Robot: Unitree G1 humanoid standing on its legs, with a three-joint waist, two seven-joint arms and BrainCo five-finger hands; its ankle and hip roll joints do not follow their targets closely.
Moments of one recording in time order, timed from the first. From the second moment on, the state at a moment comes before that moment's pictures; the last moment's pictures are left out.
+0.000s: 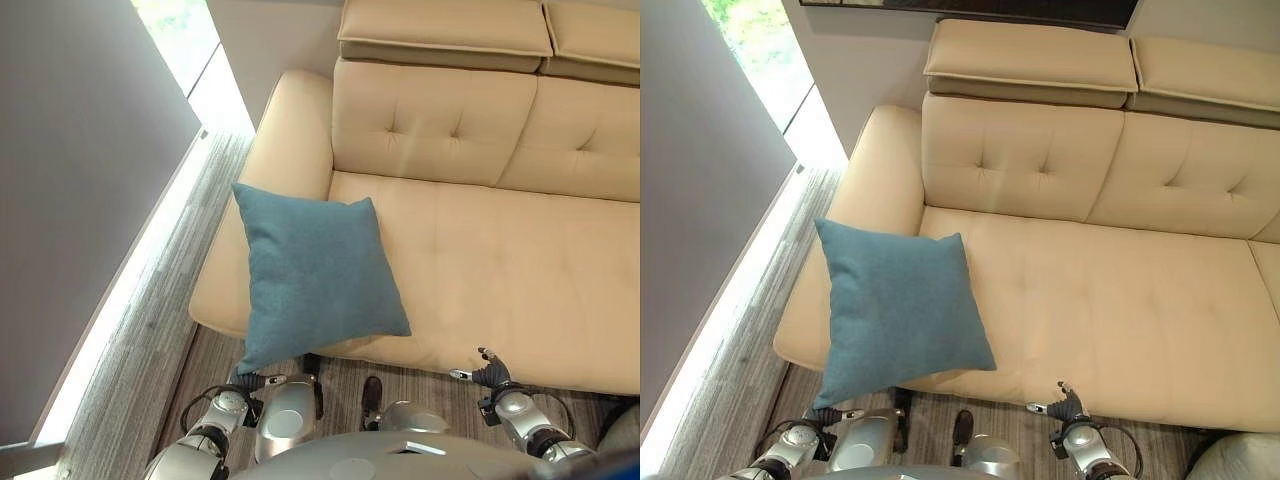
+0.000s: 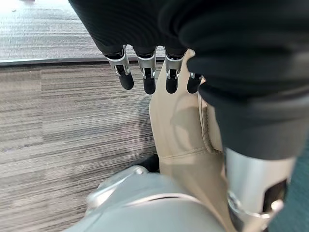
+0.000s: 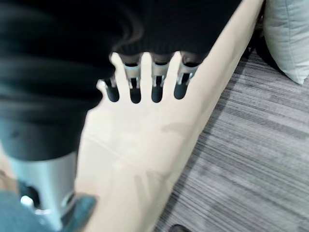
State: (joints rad) left arm -0.06 0.24 -0.22 1.24 -0.03 -0.09 0.15; right arm -0.06 -0.33 0.26 1.11 -0.01 -0.08 -0.21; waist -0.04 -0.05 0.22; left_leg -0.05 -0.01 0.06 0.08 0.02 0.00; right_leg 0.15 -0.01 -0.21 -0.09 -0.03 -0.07
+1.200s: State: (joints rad) left arm -0.26 0.30 -0.33 0.55 -0.28 -0.19 0.36; right arm -0.32 -0.37 0.17 0.92 0.25 -0.14 -0.39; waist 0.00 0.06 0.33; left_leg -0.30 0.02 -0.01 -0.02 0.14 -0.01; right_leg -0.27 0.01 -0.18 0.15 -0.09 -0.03
